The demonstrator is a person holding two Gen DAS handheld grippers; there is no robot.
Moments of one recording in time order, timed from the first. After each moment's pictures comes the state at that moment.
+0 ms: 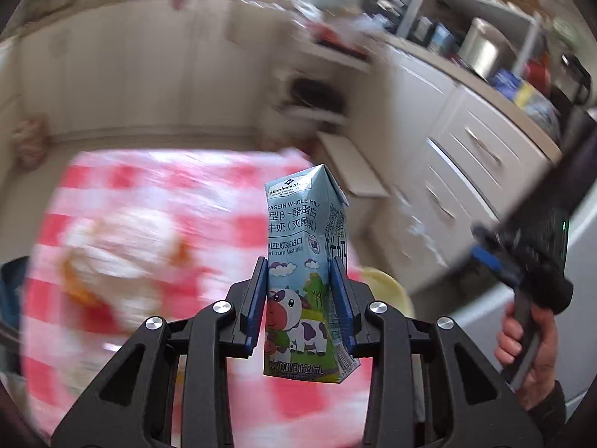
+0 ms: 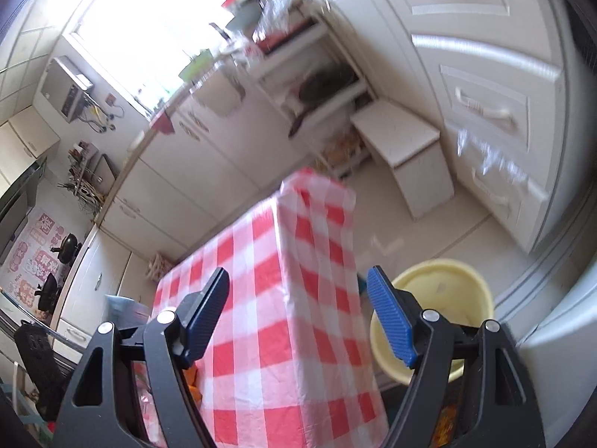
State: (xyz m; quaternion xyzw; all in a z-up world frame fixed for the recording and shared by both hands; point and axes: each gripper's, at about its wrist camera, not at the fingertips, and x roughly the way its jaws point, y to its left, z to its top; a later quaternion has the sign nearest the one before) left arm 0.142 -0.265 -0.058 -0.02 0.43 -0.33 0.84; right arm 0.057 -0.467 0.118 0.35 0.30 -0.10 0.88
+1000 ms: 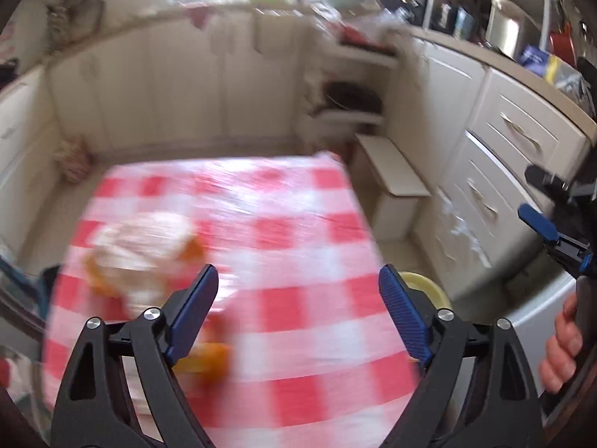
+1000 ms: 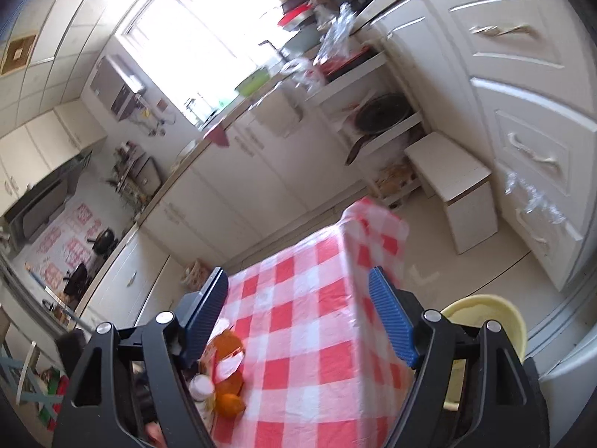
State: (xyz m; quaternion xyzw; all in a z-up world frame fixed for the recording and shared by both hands) left arm 0.121 -0.245 -0.030 0.04 0.38 -0.19 0.90; right arm 0.018 -0.488 0.063 0.33 0.25 0.00 0.91
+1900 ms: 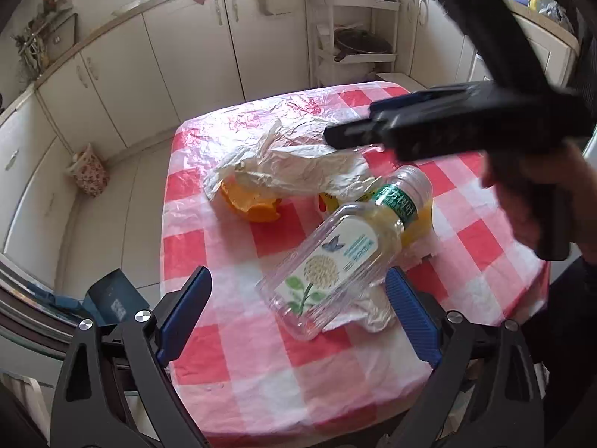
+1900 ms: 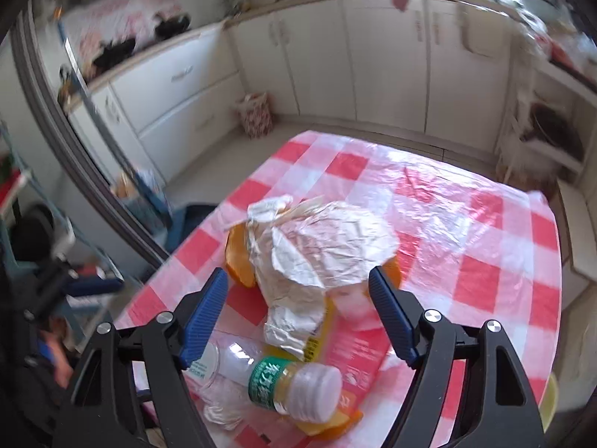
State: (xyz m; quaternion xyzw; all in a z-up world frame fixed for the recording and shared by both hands) left arm 0.127 -0.068 -0.091 0.15 0.43 -0.24 0.86; right arm 0.233 -0.193 -0.099 0.00 0.43 0.19 0.88
